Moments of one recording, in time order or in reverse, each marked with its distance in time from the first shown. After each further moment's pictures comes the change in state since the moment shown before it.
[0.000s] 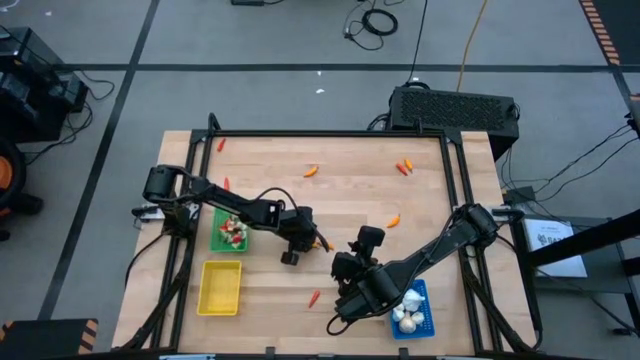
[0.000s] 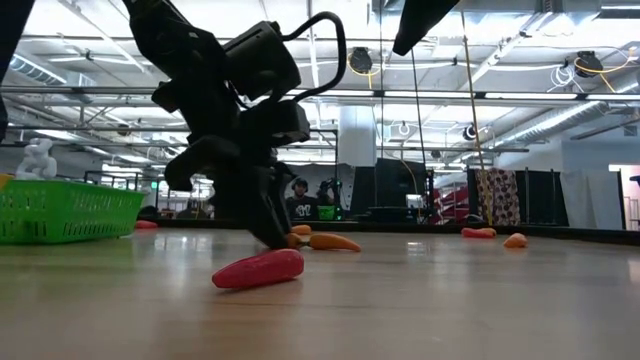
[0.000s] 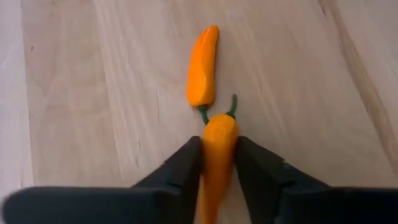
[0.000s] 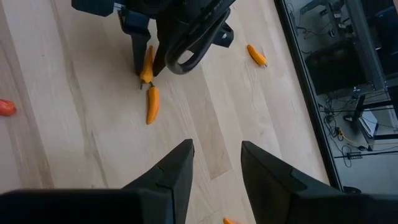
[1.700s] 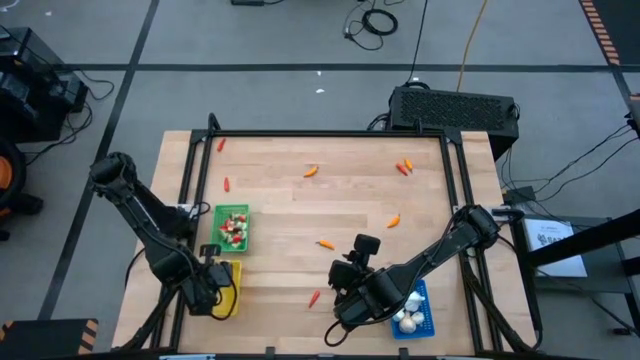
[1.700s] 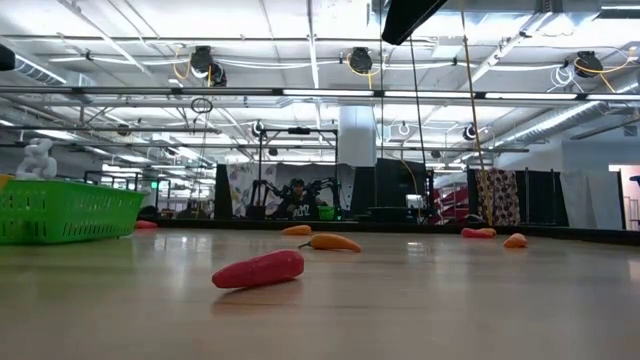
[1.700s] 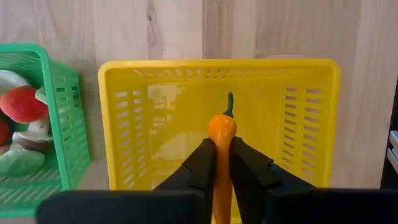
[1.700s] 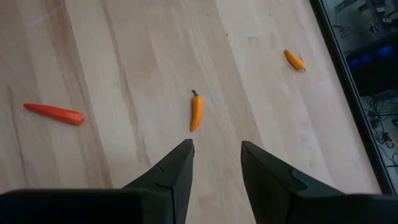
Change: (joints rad) left arm -0.859 -0.537 -0.004 -0.924 -0.189 -1.097; right arm 0.020 0.000 0.000 0.132 -0.075 -0.011
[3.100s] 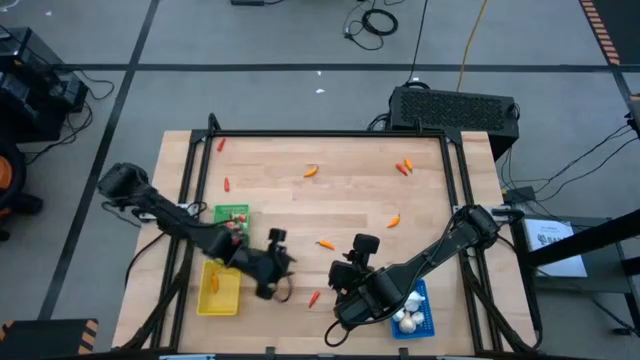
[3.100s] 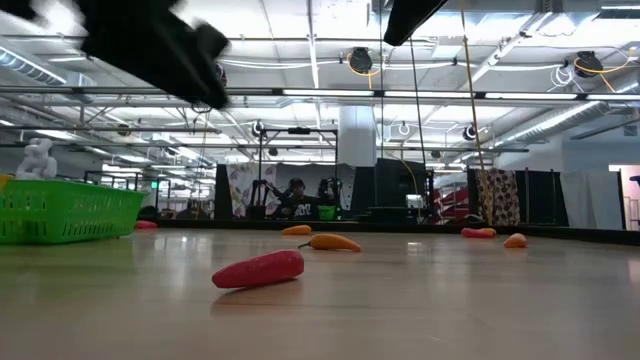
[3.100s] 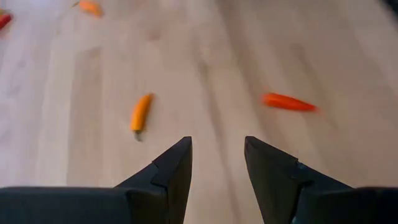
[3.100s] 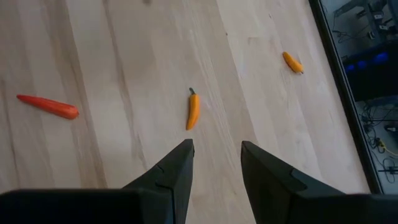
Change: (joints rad) left arm 0.418 0.173 0.002 0.725 -0.220 0.831; right arm -0.002 0.000 0.000 -0.009 0.001 -0.038
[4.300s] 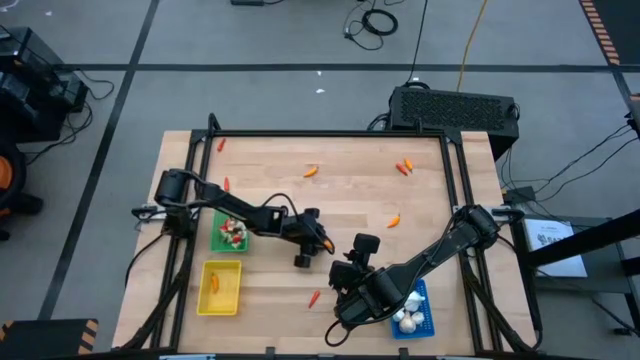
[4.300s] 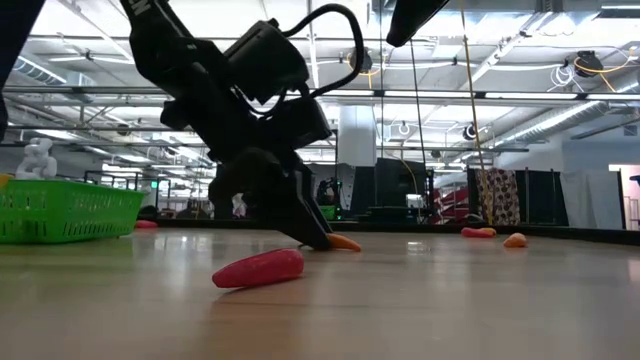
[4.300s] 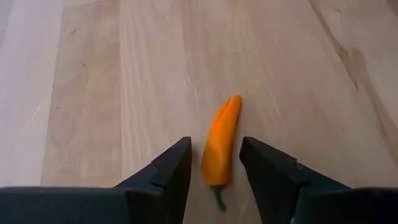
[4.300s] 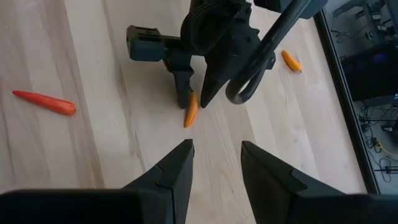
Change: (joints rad) left arm 0.397 0.448 0.002 0.473 0.324 0.207; right arm 0.000 0.000 0.000 -0.011 -0.001 -0.003
